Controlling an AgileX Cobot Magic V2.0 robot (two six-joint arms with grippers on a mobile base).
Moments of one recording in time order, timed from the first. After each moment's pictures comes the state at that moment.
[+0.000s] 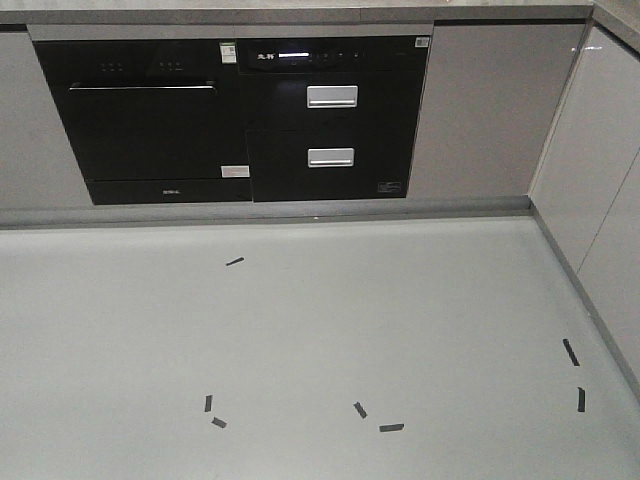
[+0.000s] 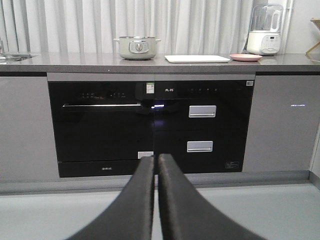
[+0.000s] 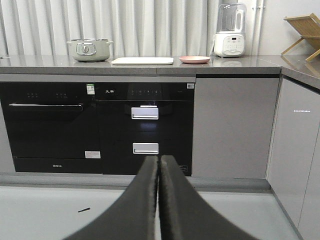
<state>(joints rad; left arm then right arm) -0.02 -0.01 0.03 0.00 0.07 -0.07 0.07 -0.01 0.03 0.00 0.04 0.00</state>
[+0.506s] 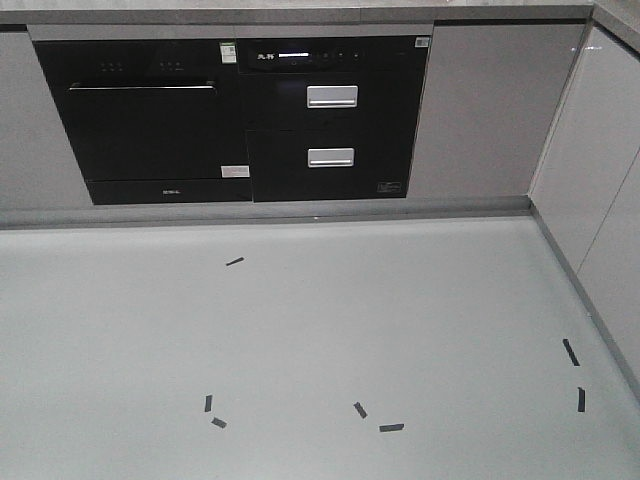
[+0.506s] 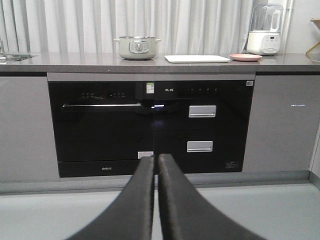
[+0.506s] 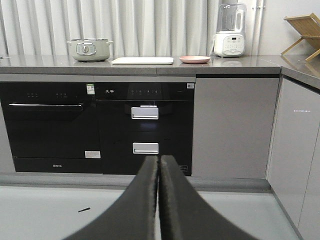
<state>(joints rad) -0.02 -0.01 0.03 0.00 0.07 -0.07 0.07 -0.01 0.03 0.00 0.04 0.00</state>
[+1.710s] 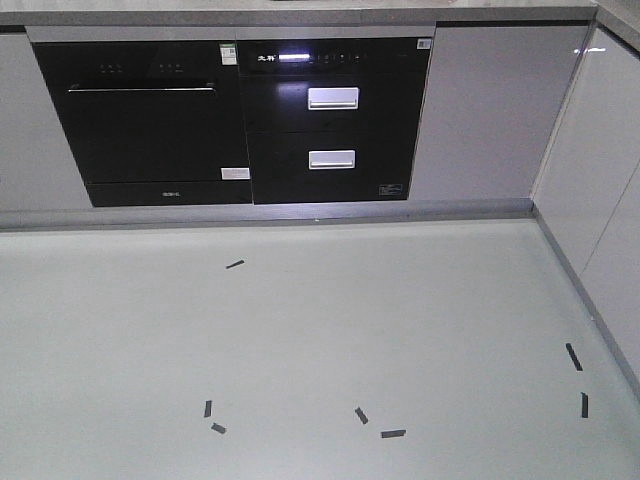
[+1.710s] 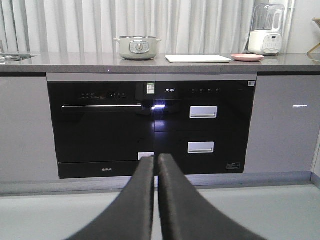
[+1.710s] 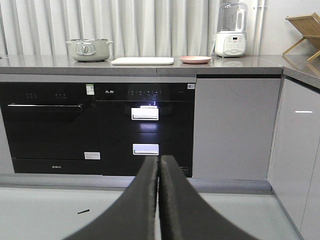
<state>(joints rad) -0.02 -0.01 0.03 0.00 0.07 -0.07 0.07 -0.01 0.03 0.00 0.04 0.00</state>
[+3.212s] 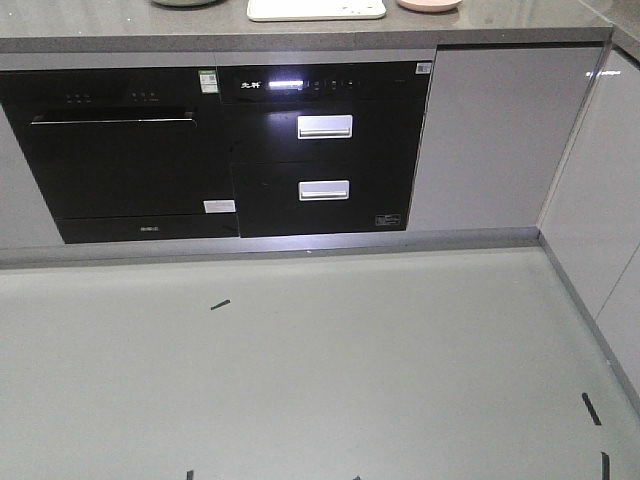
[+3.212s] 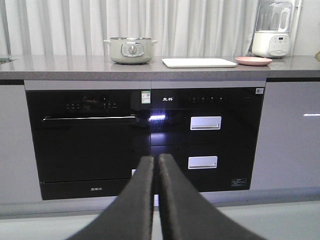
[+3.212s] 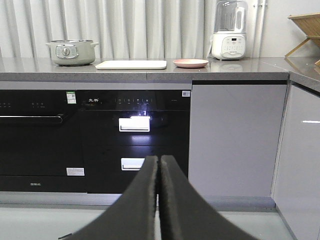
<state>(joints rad) -0.02 -0.01 0.03 0.00 0.07 -0.07 0.07 -0.01 0.03 0.00 0.04 0.00</state>
